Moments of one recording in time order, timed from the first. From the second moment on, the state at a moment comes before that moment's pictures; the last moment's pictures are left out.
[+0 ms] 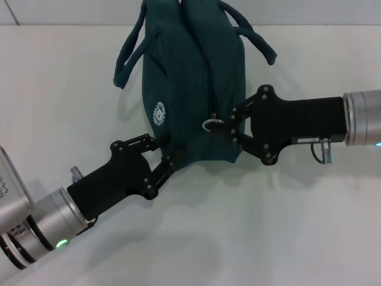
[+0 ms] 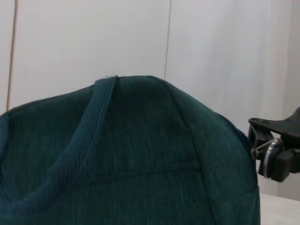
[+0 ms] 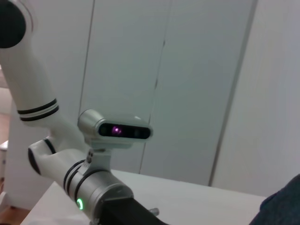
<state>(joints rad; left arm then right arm) -0.39 -2.11 1.13 0.05 1.12 1.53 -0.51 0.60 2.02 -1.35 -0.72 -1.45 -1.46 1.00</state>
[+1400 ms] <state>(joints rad) -0.44 -2.11 1.13 0.04 1.10 1.53 -0.45 0.58 2.02 -1.35 -0.66 -1.30 -1.43 0.86</state>
